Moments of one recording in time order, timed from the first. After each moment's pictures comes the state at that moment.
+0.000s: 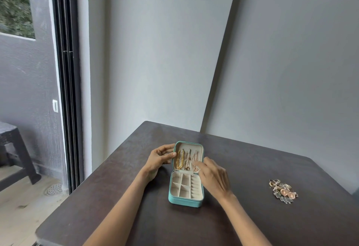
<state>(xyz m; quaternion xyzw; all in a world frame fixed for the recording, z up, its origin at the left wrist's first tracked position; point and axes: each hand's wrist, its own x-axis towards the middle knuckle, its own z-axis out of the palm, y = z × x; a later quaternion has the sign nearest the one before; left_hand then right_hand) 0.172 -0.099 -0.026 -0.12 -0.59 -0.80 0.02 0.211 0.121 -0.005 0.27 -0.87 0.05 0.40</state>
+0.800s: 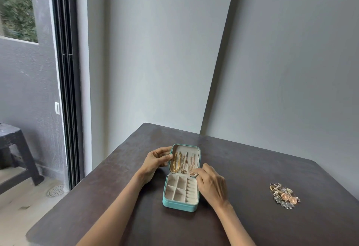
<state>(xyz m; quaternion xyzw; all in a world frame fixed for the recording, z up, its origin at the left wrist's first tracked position) 0.169 -0.097 -0.026 -0.10 -0.60 -0.79 0.03 0.211 0.125 -0.019 0.24 -0.88 0.12 0.39</state>
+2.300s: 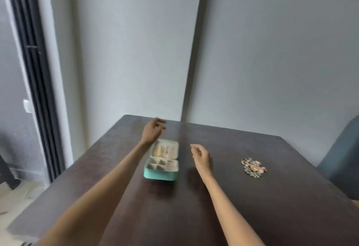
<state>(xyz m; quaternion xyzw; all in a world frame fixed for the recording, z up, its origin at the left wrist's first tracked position) 0.153 -0.047 0.045 -0.04 -0.80 -0.57 0.18 0.205 0.148 -0.015 -0.02 -0.82 0.54 0.18</state>
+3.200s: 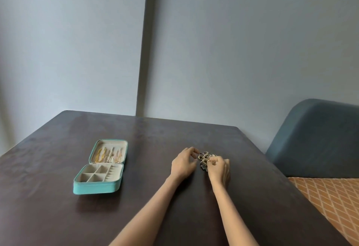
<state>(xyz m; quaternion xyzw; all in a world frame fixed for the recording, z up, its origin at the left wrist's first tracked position) 0.190 0.210 -0.021 -0.19 -0.86 -0.47 0.03 0.221 0.328 -0.030 -0.32 -0.84 0.35 0.26</state>
